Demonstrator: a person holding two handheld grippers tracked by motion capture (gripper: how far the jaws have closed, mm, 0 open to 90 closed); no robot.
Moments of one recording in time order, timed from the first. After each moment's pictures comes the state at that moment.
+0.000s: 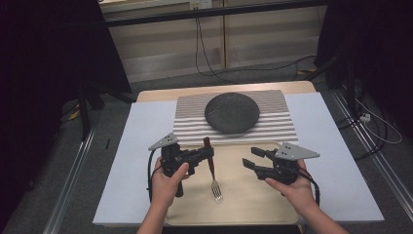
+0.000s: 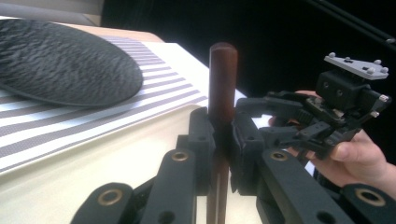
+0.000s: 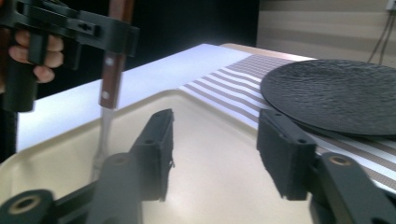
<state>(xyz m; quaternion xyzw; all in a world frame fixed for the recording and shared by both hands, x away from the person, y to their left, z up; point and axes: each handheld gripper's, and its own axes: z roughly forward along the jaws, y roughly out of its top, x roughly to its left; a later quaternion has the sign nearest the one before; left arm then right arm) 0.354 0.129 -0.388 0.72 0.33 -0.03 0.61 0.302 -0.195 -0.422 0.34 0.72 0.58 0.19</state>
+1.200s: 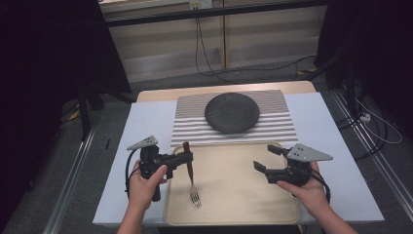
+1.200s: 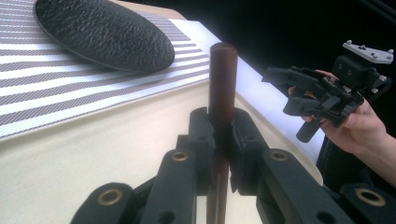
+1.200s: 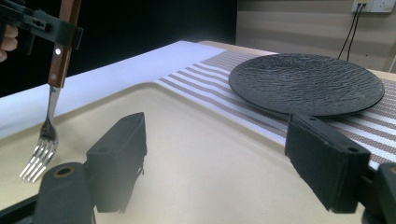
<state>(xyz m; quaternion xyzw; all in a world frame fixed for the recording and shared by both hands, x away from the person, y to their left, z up) 0.355 0.180 -0.386 0.74 0.36 -0.04 0.57 0.297 -0.223 -0.427 0.36 0.71 0.57 0.21</state>
